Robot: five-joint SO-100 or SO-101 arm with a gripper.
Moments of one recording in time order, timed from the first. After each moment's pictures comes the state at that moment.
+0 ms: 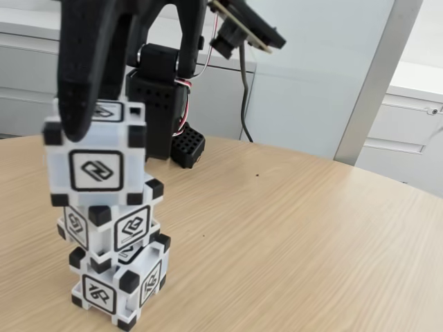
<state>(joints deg) 35.7 101.2 80.2 96.7 -9.3</state>
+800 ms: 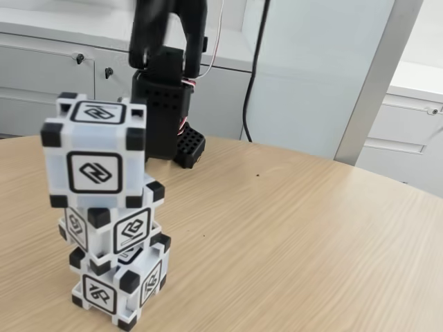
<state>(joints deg) 27.1 120.1 79.9 96.7 -2.8</state>
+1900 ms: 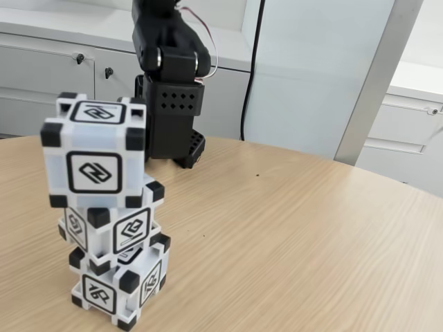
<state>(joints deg) 10.8 163.4 93.3 92.4 4.3</state>
